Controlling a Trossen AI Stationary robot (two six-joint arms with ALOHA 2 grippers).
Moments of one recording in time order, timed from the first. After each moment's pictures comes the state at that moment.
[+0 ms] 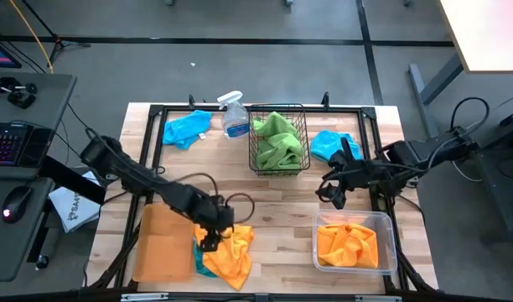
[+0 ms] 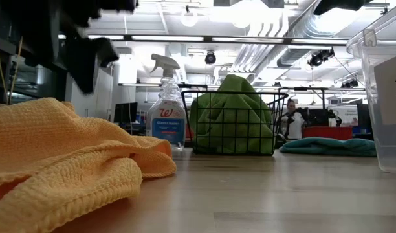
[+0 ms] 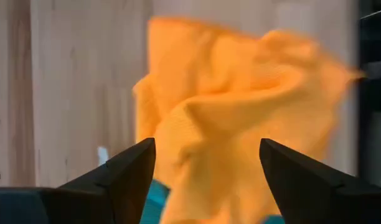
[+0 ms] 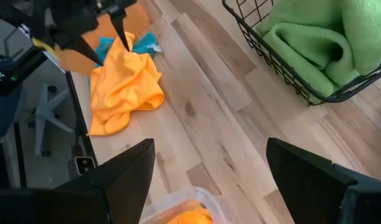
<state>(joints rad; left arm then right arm) -0.44 1.61 1.09 -0.64 0.02 -0.45 0.36 1.10 1.23 -1.00 0.24 0.89</state>
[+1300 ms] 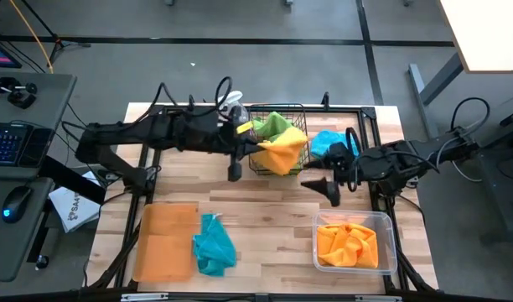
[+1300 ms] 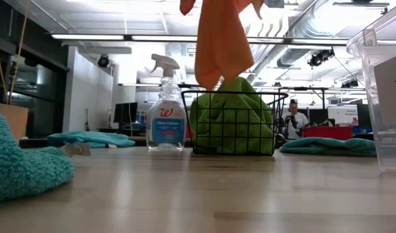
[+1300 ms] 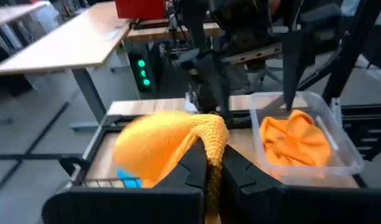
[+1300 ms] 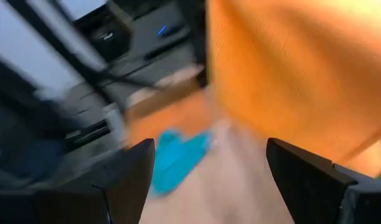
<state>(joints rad) -0.05 1.51 1.74 -0.55 -0.14 0.07 0.35 1.09 1.23 -0.52 0.38 0.55</state>
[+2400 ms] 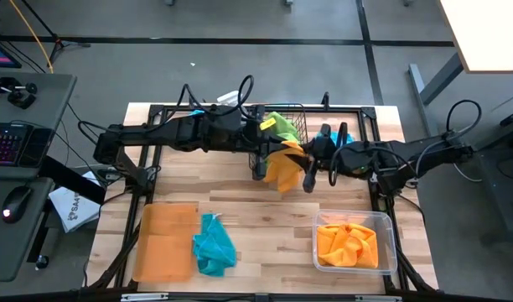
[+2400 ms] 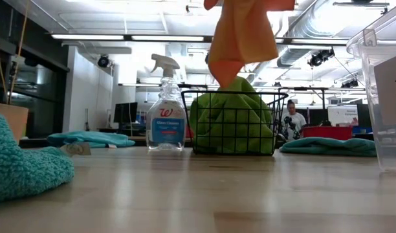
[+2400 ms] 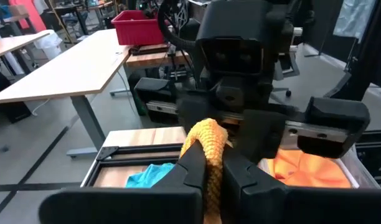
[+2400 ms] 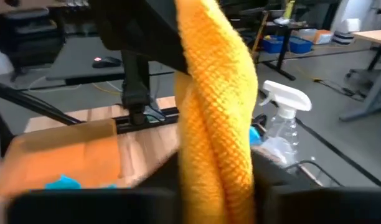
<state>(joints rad) -0.03 1.68 1.84 -0.39 -0.11 0.12 0.26 1.21 1.23 -0.29 0.57 0.13</state>
